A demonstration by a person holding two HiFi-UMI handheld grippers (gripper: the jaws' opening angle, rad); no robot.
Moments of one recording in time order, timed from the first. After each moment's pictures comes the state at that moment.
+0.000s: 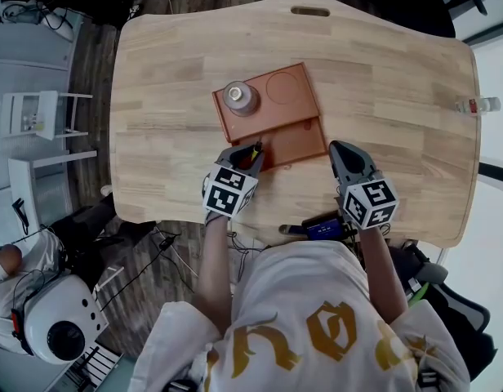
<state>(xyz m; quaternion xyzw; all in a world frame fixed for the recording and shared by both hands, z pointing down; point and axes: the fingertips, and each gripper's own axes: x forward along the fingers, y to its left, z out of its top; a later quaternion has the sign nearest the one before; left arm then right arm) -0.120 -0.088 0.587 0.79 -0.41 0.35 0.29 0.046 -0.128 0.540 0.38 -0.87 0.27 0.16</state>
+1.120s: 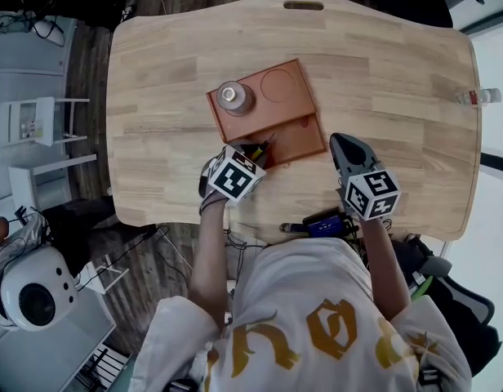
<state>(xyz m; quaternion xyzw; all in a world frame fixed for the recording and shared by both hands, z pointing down) -0.102 -0.083 0.617 0.79 -0.27 0.47 0.29 0.055 -0.140 0.553 0.39 -0.86 0.29 0.16</state>
